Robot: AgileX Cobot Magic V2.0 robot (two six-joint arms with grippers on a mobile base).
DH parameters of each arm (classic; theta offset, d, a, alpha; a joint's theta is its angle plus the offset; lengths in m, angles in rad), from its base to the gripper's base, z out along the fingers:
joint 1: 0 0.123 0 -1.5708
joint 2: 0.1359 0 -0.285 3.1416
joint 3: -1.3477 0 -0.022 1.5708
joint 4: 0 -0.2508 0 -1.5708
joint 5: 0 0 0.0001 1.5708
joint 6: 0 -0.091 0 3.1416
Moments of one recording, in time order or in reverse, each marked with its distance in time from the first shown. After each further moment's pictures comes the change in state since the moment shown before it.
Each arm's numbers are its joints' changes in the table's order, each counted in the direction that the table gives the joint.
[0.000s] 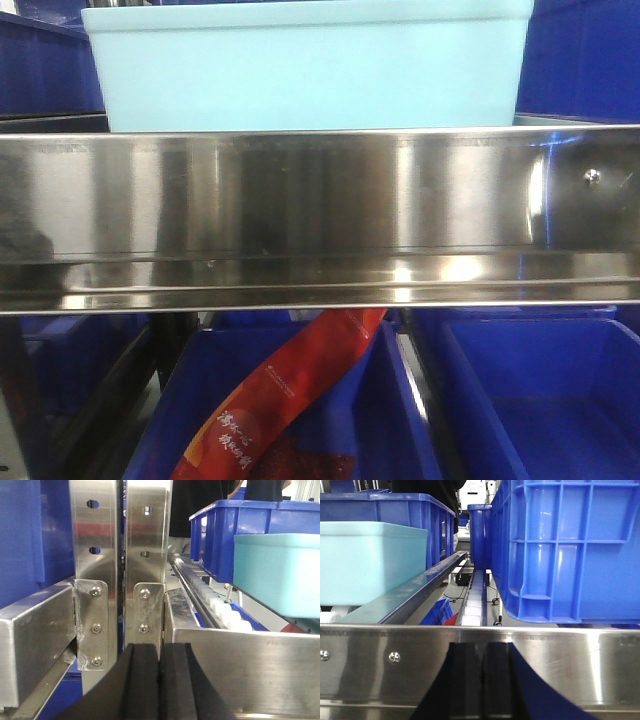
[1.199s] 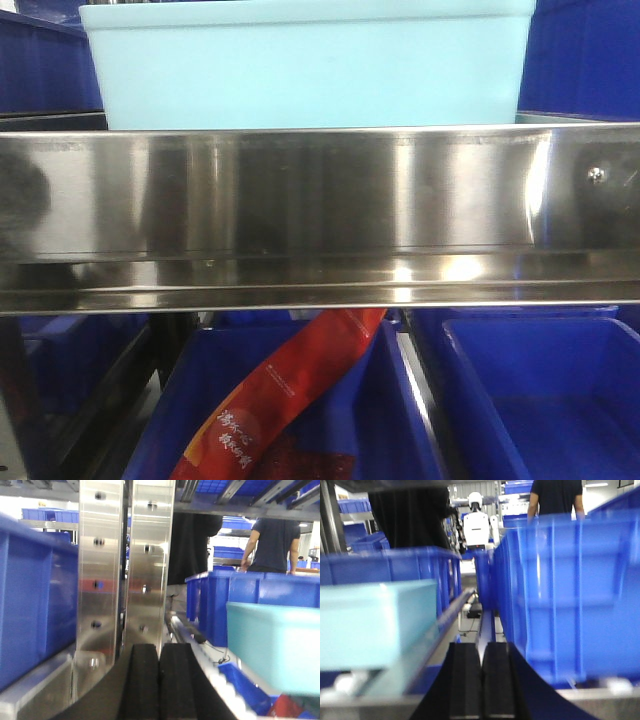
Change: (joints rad) left arm 0.000 -0.002 0.079 0.020 0.139 0.000; right arm 0.000 -0.001 0.166 -0.077 -0.041 0.000
